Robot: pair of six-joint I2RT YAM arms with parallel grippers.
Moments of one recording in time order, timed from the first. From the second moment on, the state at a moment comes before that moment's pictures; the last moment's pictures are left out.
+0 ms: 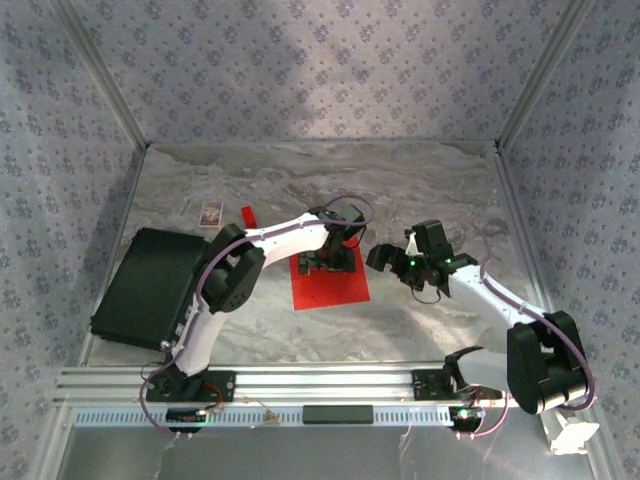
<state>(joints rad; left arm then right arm) -0.88 2.17 1.66 -0.97 -0.07 -0.89 0.32 1.23 0.63 -0.34 -0.35 0.68</state>
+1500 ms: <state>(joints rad) -0.89 2.11 1.56 -0.87 -0.10 -0.86 0.31 1.16 0.62 -0.36 -0.27 0.70</state>
